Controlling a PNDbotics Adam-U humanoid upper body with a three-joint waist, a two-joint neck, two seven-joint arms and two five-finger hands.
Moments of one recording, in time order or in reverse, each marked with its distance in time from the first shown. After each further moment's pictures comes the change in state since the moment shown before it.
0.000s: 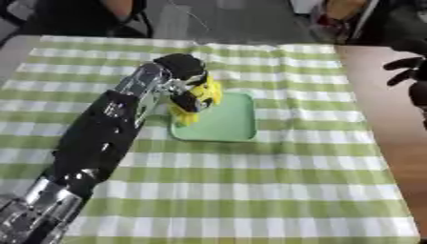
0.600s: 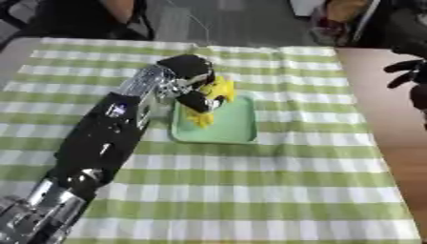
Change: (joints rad) left arm -0.003 -0.009 -0.001 -0.013 0.125 -0.018 0.010; right arm 0.000 0.000 0.000 -0.001 0.000 0.000 0.000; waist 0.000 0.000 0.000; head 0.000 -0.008
